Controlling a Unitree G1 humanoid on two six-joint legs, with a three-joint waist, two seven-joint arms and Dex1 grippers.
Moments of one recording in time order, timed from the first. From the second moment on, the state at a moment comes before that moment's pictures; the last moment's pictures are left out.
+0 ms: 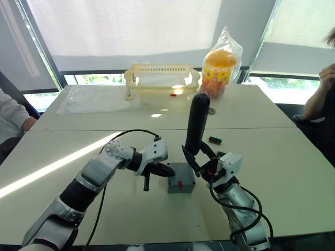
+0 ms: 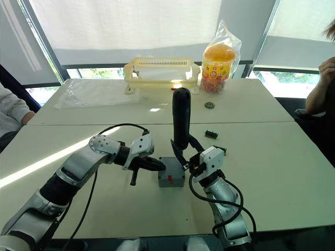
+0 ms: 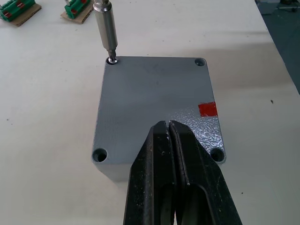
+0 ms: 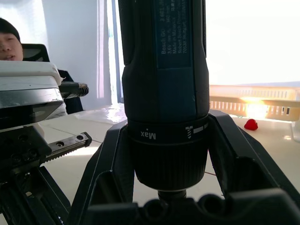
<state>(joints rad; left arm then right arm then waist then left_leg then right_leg) -0.61 0.57 -0.42 -0.12 -0.23 0.58 -1.16 0.01 -0.16 0.16 -0.19 0.16 -0.23 0.42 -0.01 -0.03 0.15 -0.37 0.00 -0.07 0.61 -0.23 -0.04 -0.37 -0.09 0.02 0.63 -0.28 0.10</state>
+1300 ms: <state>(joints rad) -0.60 0.47 -0.42 -0.06 -0.20 0.47 -1.11 0.01 -0.18 0.11 -0.39 0.15 -0.02 0.32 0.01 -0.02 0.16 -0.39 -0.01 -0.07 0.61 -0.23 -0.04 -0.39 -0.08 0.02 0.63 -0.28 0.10</state>
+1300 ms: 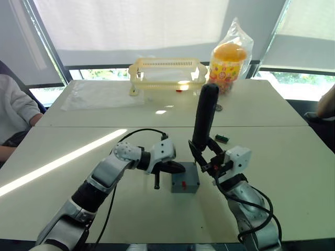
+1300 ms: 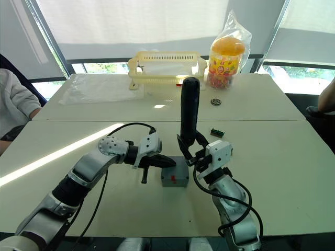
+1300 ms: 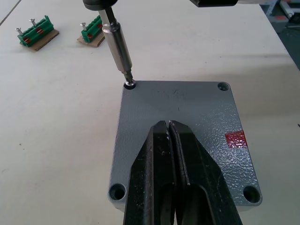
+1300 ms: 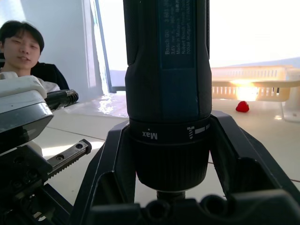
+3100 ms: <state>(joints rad) -0.59 0.48 -0.42 -0.08 -0.20 0.48 -1.11 0.07 -0.17 0.15 -0.29 0.10 -0.20 0.31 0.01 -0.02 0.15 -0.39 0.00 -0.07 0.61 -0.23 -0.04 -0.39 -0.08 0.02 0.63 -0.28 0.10</state>
